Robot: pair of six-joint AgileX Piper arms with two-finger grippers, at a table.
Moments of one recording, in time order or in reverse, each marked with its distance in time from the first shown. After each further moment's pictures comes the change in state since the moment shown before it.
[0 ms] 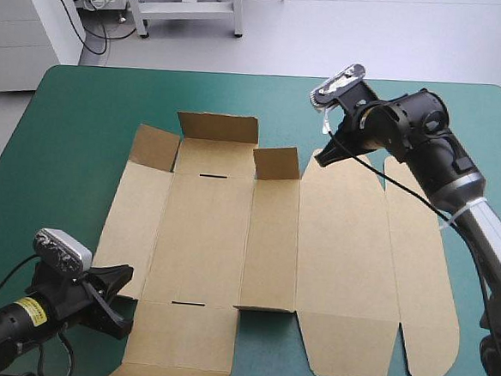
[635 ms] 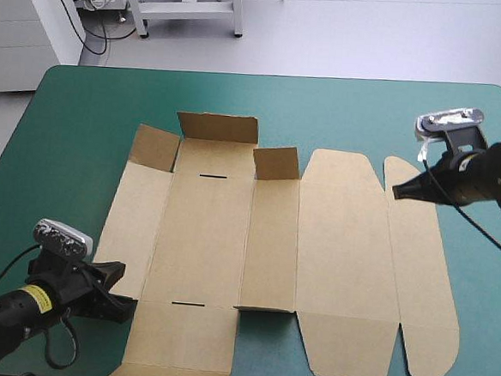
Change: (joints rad) left arm 0.000 0.091 -0.051 0.126 0.070 -0.154; right arm -0.337 -0.326 0.326 0.183 0.126 0.053
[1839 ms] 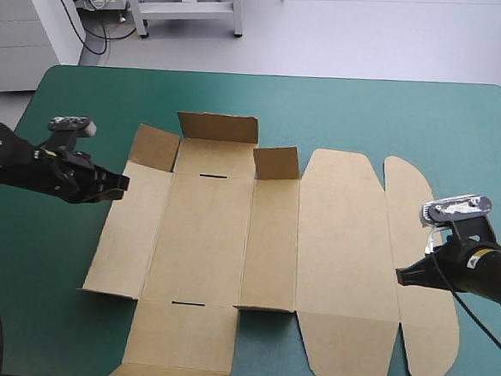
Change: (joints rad) left arm 0.567 0.737 -0.578 -0.410 0.381 0.377; right arm -0.002 -0.364 0.453 0.038 -0.111 -0.025
